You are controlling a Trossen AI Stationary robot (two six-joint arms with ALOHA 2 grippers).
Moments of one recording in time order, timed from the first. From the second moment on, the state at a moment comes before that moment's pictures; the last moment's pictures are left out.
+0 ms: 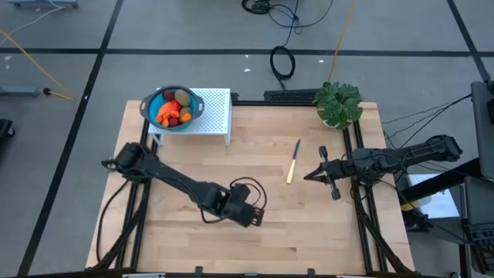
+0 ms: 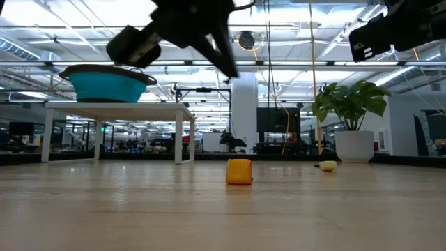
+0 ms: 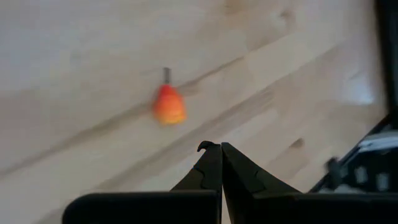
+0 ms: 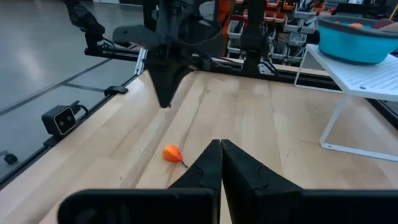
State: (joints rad) left arm -0.39 1.93 1.52 -0.60 -0.20 -1.53; right arm 0.20 0.49 0.30 0.01 -0.01 -0.05
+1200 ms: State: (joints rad) left arm -0.38 2.22 1.81 -0.87 -0.27 -1.62; right arm 0.20 0.48 0.30 0.01 -0.17 -0.12
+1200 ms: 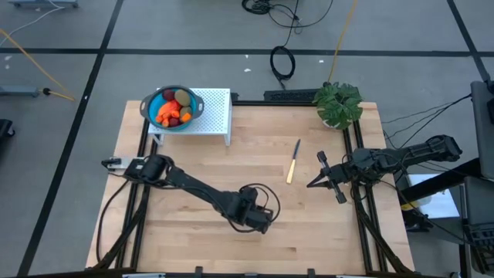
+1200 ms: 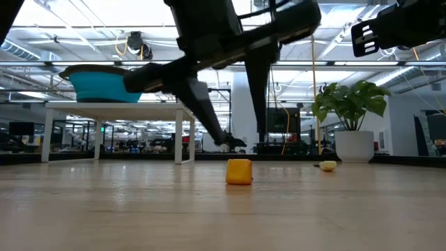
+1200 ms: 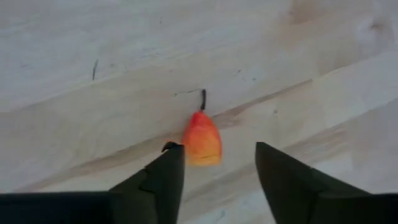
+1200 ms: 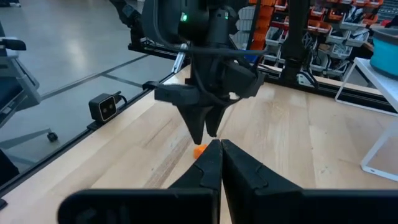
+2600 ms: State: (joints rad) left arm -0.37 2.18 1.81 -0.86 -0.21 -1.46; right arm 0.20 0.48 0.30 0.01 -0.17 -0.12
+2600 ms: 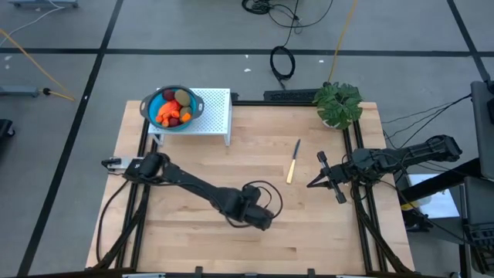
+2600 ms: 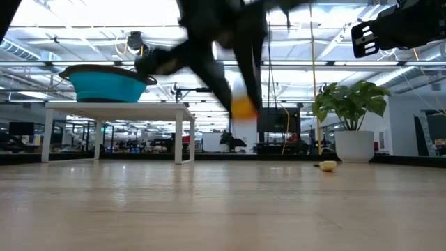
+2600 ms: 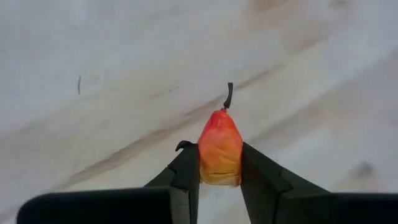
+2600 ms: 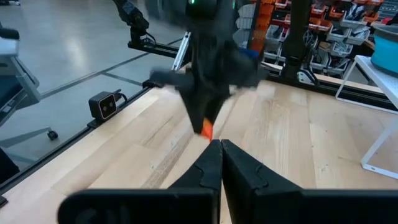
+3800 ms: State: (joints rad) left arm -0.44 1.72 1.81 -0.35 -1.57 -0.28; right arm 0.20 0.48 0.30 0.01 -0.19 -0.17
